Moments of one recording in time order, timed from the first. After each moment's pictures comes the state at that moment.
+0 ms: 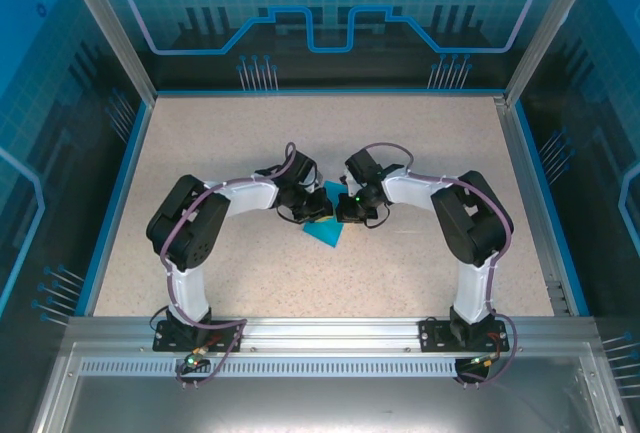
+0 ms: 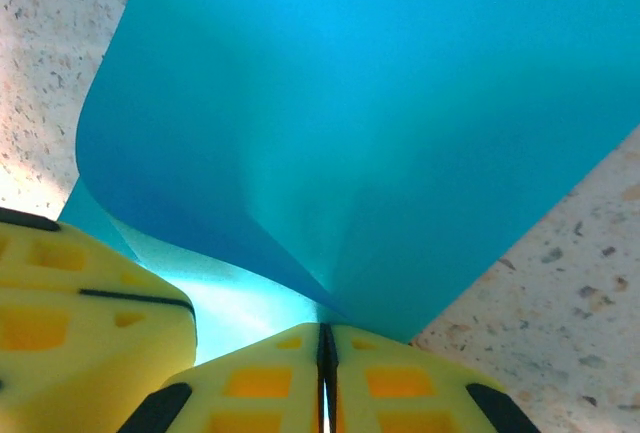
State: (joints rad) left arm -0.52 1.90 1.11 -0.29 0.50 -0.81; right arm 0.56 1.93 1.17 -0.50 -0.35 0.49
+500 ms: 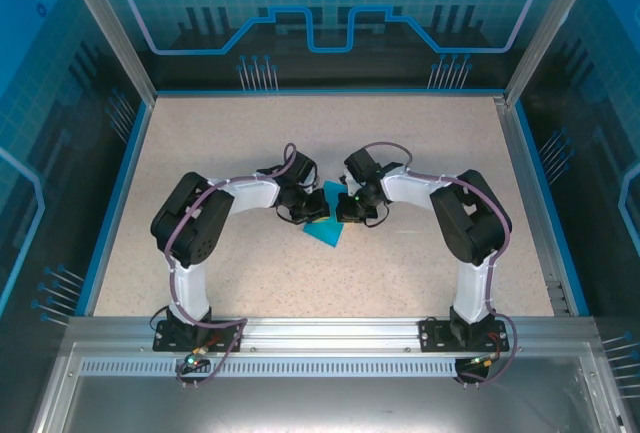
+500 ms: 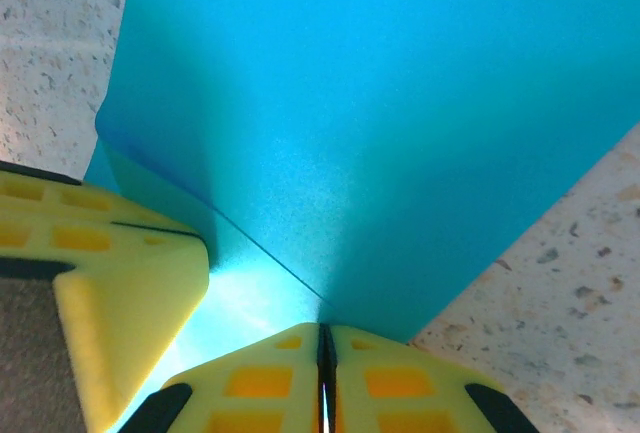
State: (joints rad) left arm -0.51 1.94 1.12 -0.32 0.45 -0.81; right arm 0.56 1.94 1.19 -0.53 -0.35 0.49
